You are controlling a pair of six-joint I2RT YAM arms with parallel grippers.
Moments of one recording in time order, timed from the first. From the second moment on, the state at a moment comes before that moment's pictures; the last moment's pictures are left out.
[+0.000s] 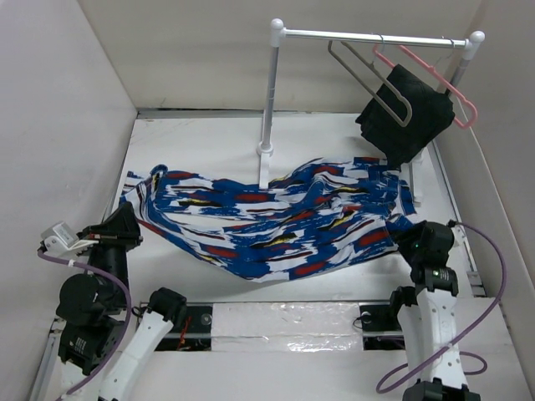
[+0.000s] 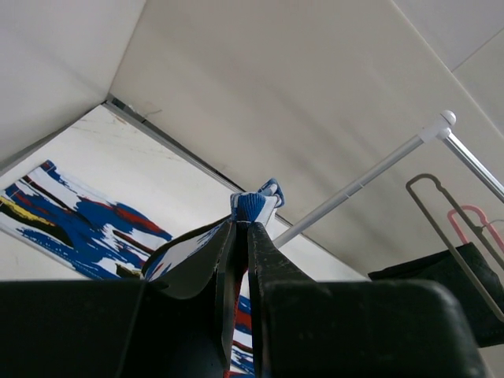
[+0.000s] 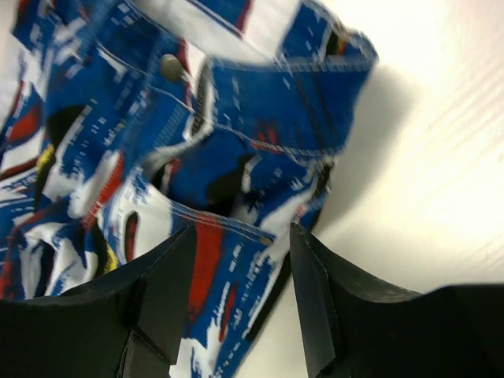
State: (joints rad) left arm -0.43 0.14 0.87 -0.52 -0.62 -0.54; right arm -0.24 0.46 0.35 -0.56 0.10 0.77
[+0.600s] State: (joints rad) left arm -0.46 0.12 0.87 -0.52 -0.68 -0.54; right arm -0.24 0.64 0.24 -0.40 0.17 0.90
